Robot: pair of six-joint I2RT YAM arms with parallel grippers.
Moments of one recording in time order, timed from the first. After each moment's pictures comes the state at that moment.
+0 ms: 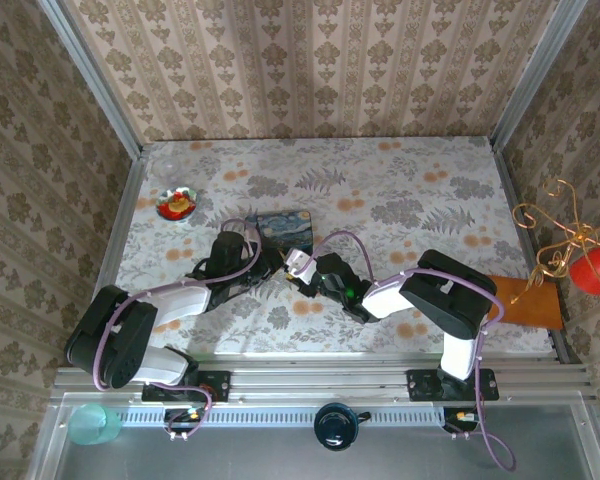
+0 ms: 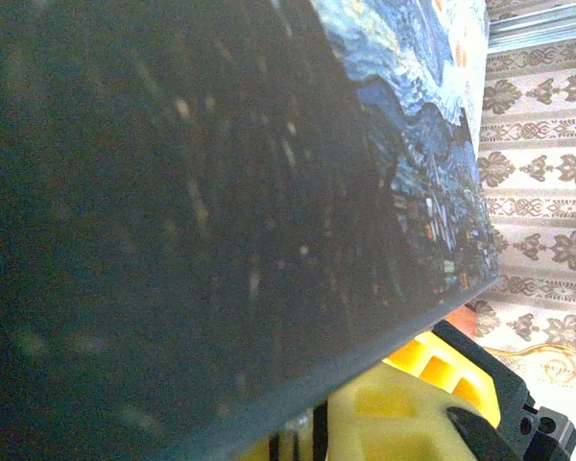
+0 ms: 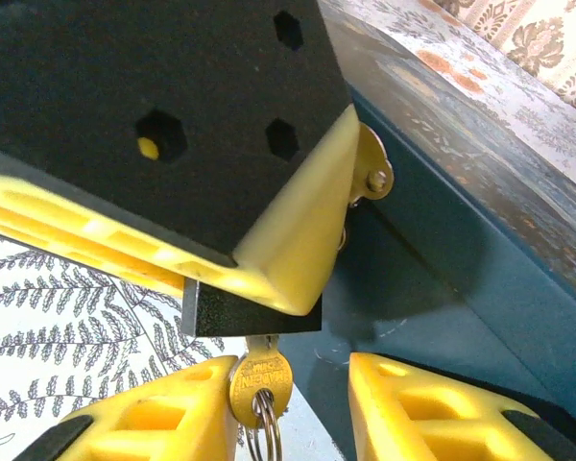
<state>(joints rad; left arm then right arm) -0.54 1.38 0.46 0.33 0.43 -1.08 0.88 1.84 0.66 0.78 0.11 -0.32</state>
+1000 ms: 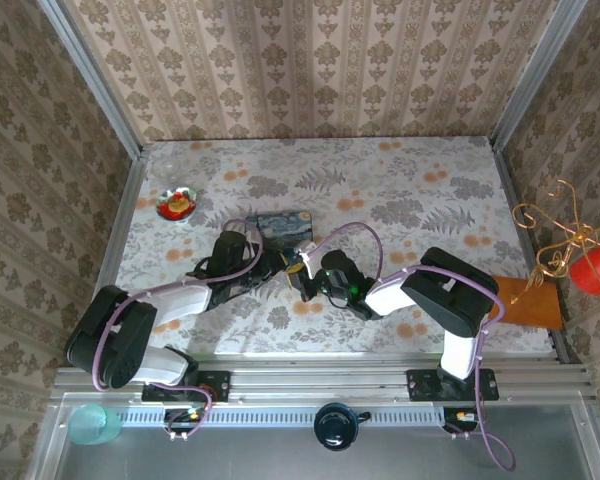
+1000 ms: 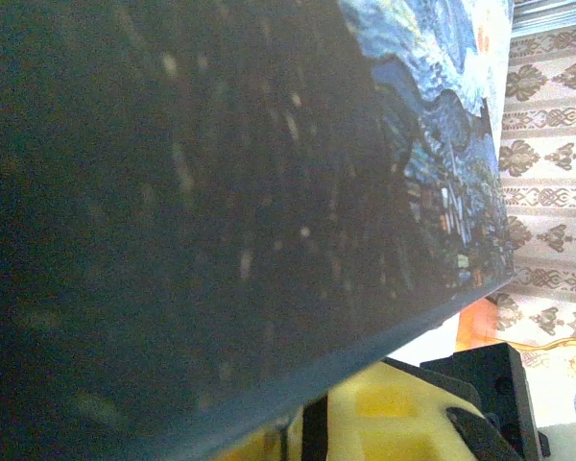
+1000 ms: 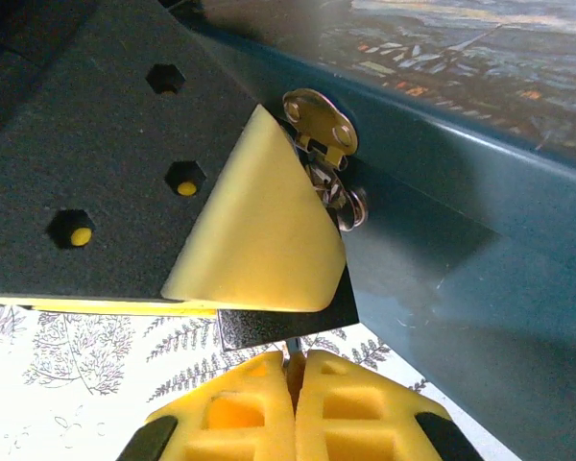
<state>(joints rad) -0.55 1.38 0.48 0.27 0.42 -1.04 0.83 1.83 0.65 0.78 -0.12 0.22</state>
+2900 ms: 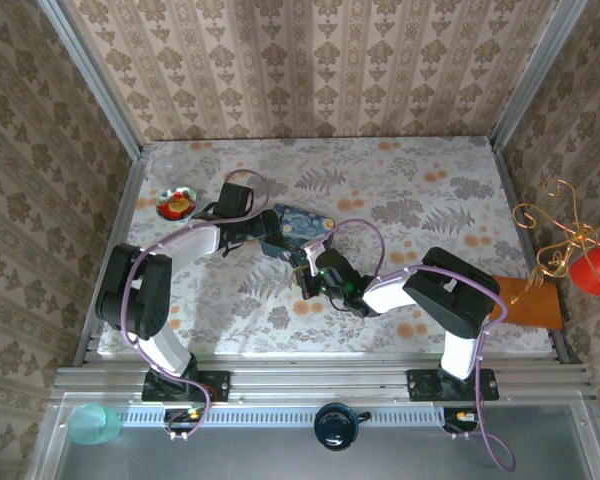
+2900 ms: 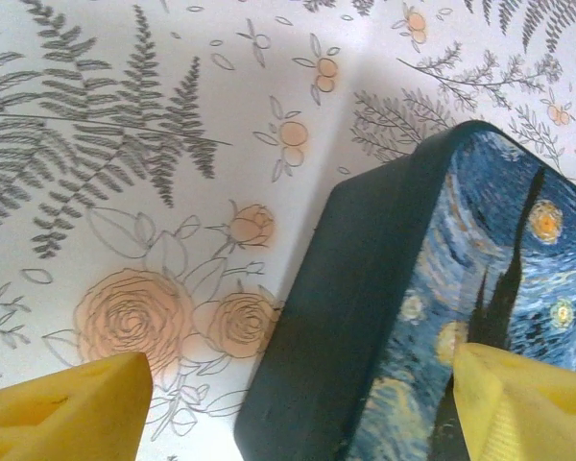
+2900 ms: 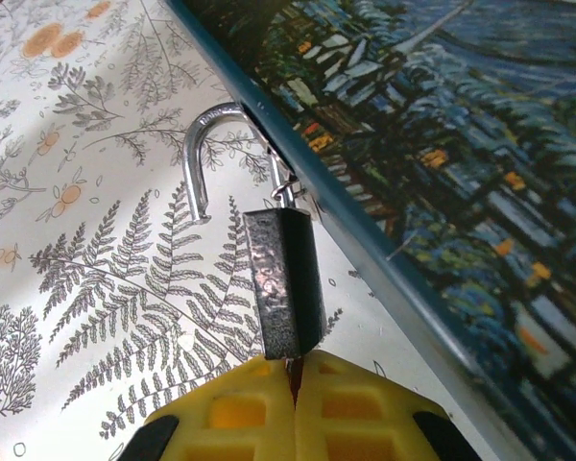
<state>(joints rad) -0.41 1.67 1.00 -0.24 0.10 -0.54 0.84 1.82 0.69 0.56 0.03 0.38</state>
